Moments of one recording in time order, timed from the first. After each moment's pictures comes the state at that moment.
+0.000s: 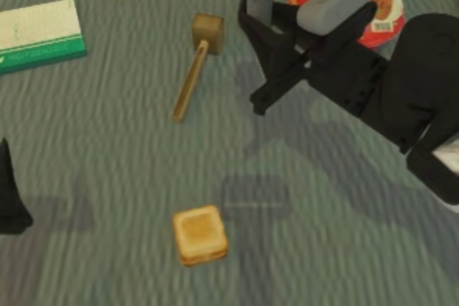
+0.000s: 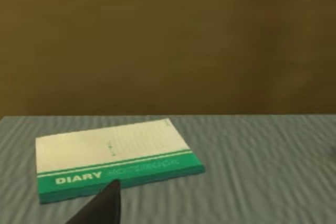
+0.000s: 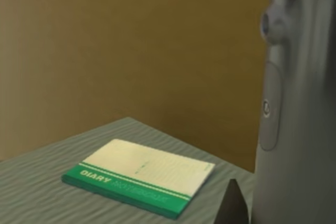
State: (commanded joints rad) left arm -0.03 0.03 0.03 0.02 0.01 0.00; right arm 0.63 1.59 0.76 0.87 -0.16 0.03
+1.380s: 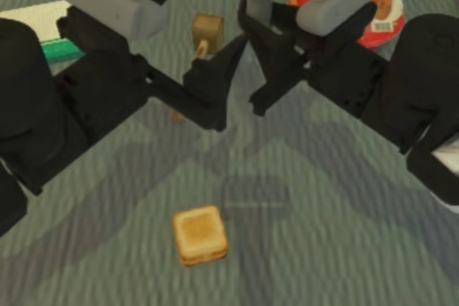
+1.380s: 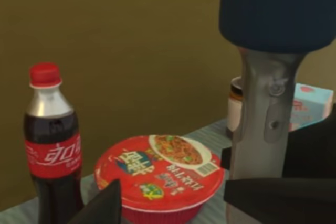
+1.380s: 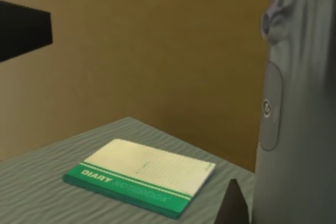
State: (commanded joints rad) left arm -0.64 1.09 0.63 0.43 0.08 0.00; right arm 0.63 1.59 0.76 0.87 -0.16 0.03
